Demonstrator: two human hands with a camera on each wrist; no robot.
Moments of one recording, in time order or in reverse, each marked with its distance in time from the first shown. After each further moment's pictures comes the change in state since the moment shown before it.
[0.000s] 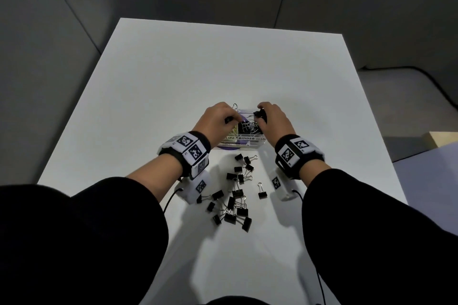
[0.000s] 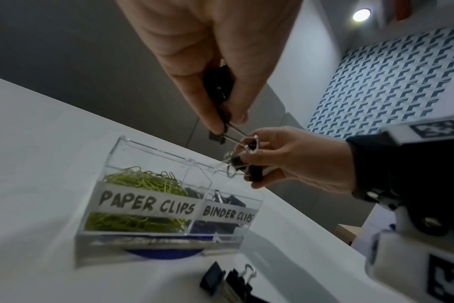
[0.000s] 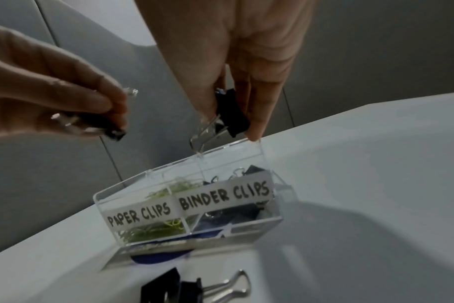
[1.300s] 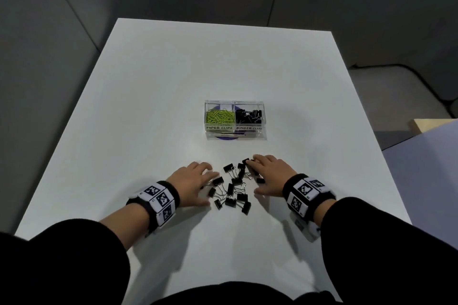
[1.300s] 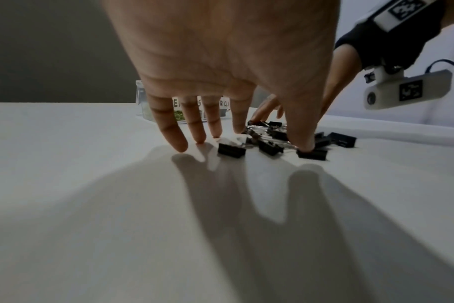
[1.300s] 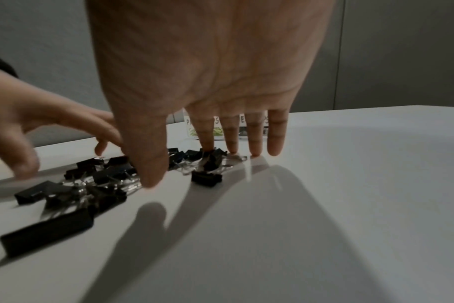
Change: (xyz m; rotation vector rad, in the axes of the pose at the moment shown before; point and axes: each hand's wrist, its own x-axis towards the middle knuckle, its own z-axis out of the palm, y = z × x) left_hand -0.128 -0.069 0.018 0.651 -0.678 0.112; right_hand -0.111 0.040 0.039 -0.518 -0.547 -0.243
